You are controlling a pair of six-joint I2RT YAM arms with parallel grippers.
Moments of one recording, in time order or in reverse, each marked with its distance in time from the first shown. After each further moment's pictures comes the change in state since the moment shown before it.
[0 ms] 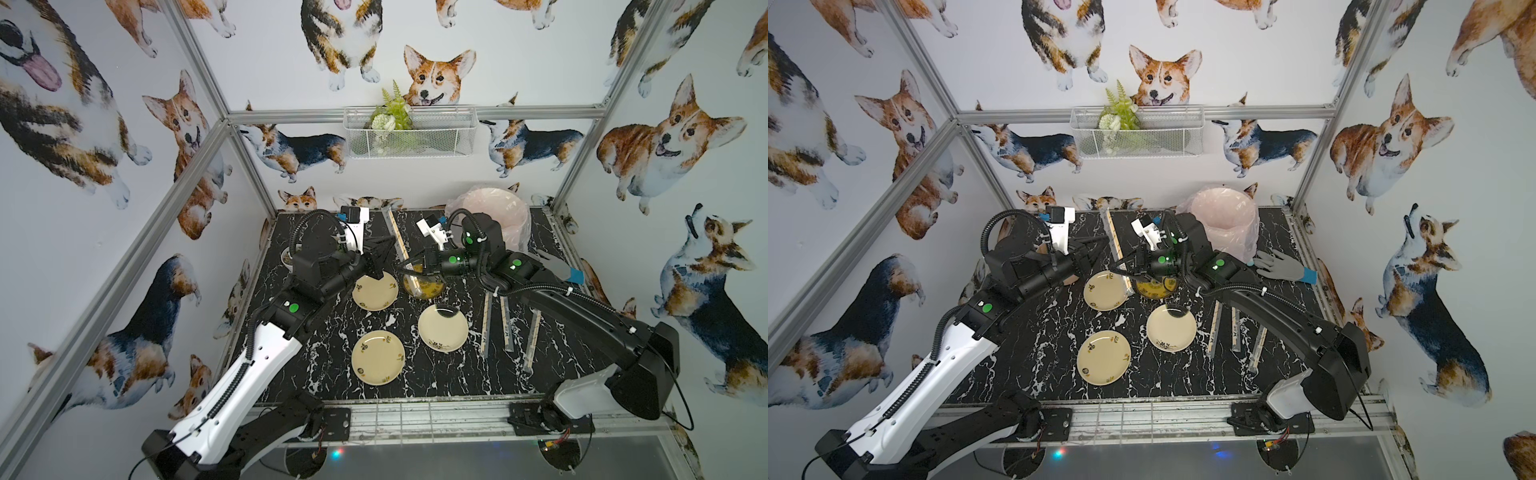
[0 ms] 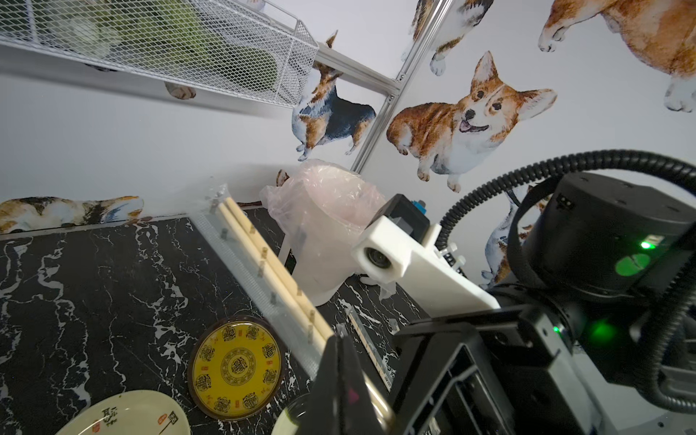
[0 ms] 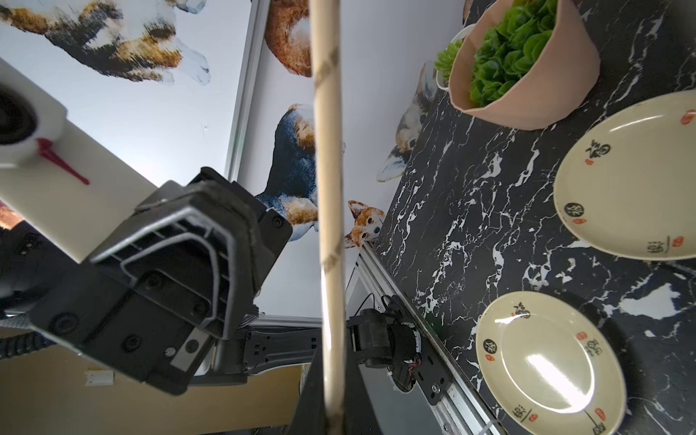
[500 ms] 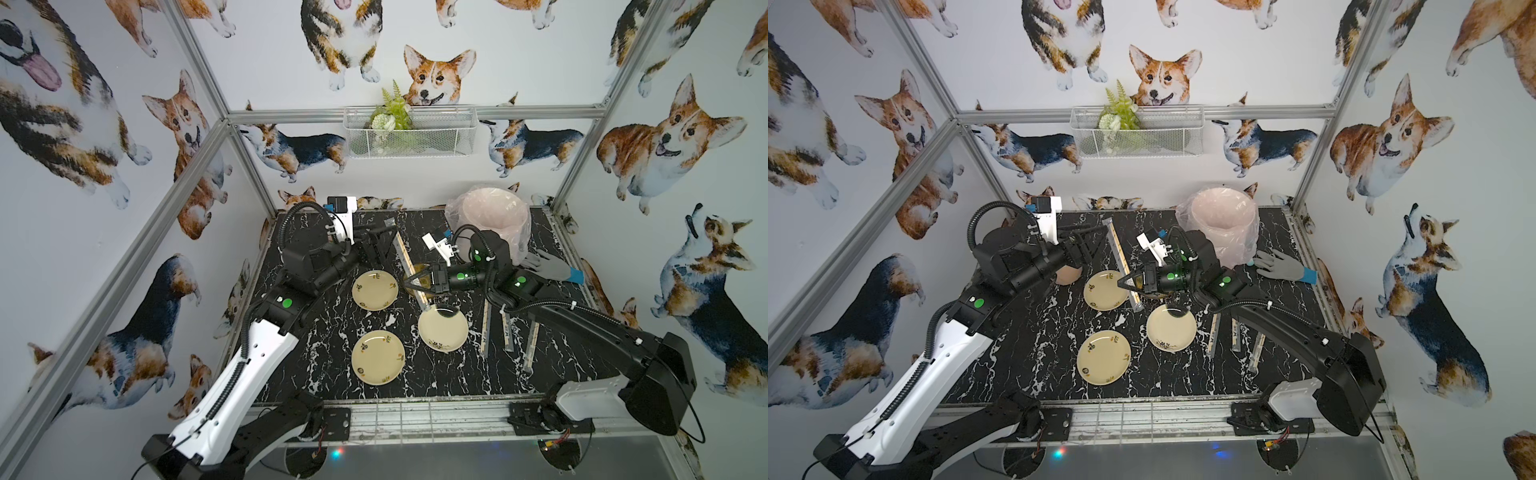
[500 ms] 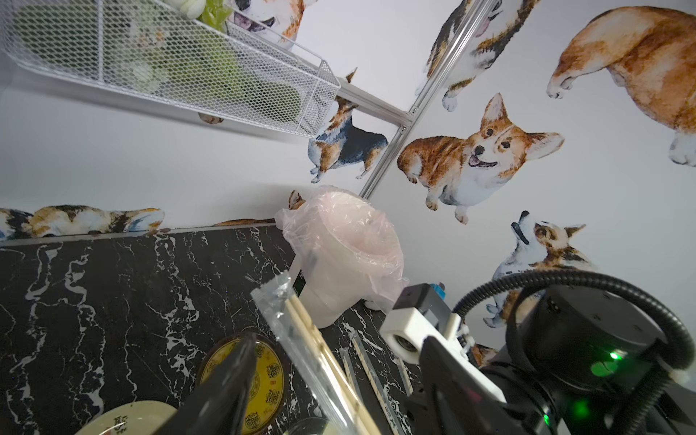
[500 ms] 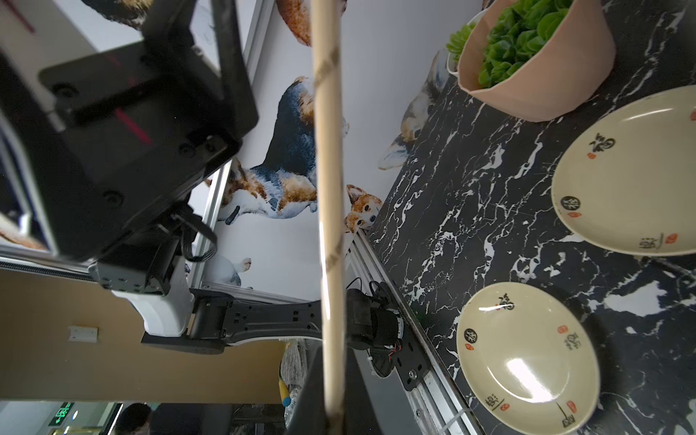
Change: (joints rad) left arm 0.092 0.047 0.060 0.005 0.053 -0.100; right arm -0.001 -0.100 -0.228 0.189 -0.084 -0.069
